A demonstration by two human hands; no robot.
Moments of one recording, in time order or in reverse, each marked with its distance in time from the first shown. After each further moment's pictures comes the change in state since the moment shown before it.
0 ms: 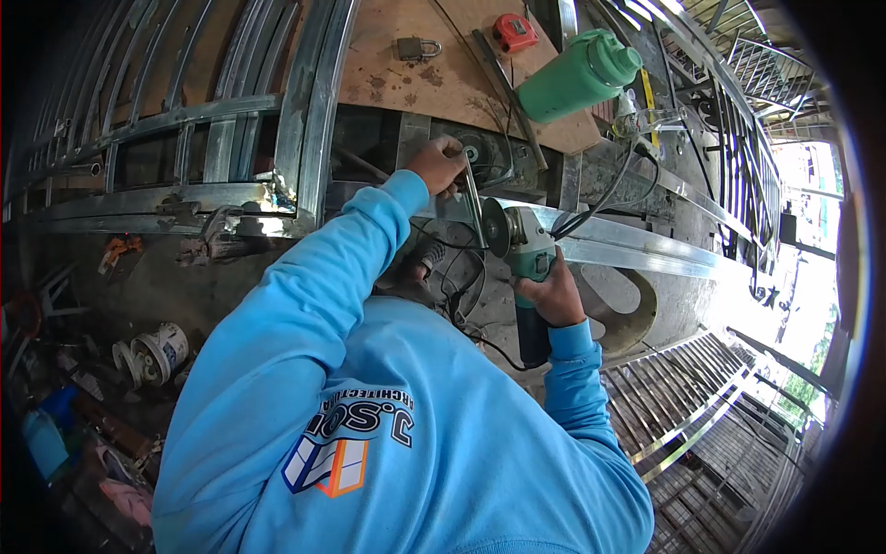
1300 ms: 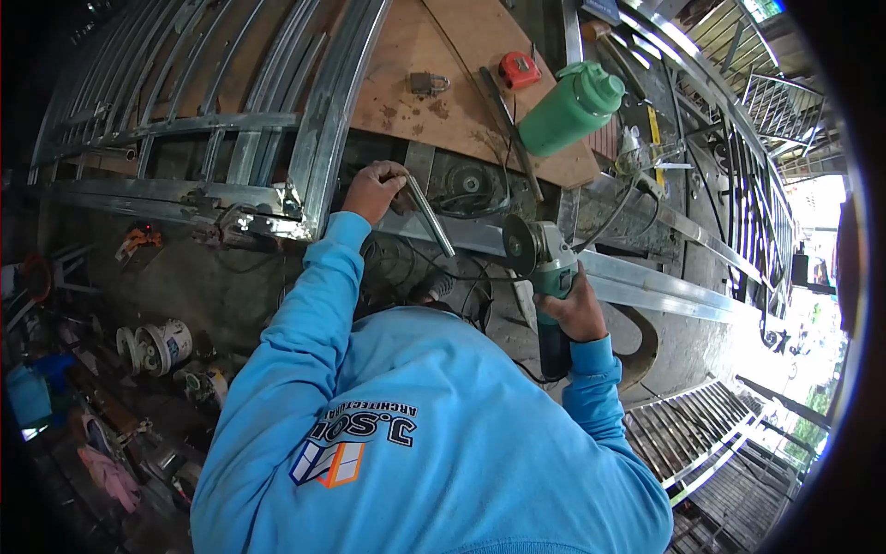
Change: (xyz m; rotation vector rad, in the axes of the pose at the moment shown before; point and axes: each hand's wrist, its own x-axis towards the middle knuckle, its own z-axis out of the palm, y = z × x) left_hand -0.047 -0.034 -0.071 0.237 0.398 0.338; right_hand 0.015 -0.001 -0.062 0.063 -0.108 -0.135
